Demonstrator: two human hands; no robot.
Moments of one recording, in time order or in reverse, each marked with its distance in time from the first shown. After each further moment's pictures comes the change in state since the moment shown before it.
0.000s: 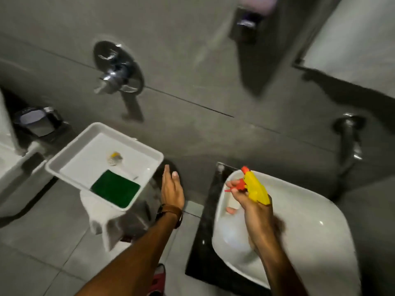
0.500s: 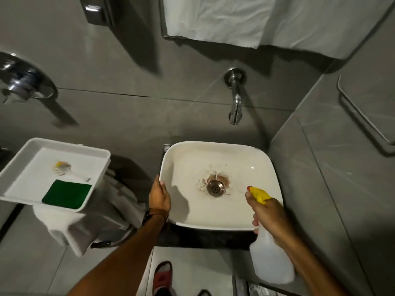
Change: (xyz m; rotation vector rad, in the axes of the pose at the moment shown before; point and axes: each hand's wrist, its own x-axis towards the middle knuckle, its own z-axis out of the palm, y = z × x) left_hand -0.150 0.005 0.081 0.271 -0.246 0.034; right_hand -0.096 0.074 -0.247 -0.306 0.219 0.389
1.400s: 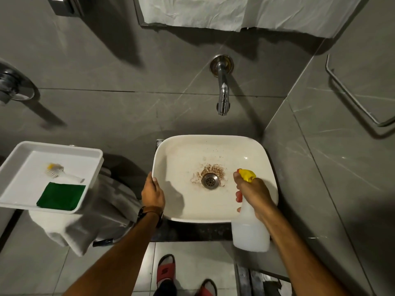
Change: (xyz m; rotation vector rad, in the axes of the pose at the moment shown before) left_hand -0.005 0.003 0.002 0.011 0.025 -0.016; right_hand 0.039 -0.007 0.017 0.106 0.077 0.090
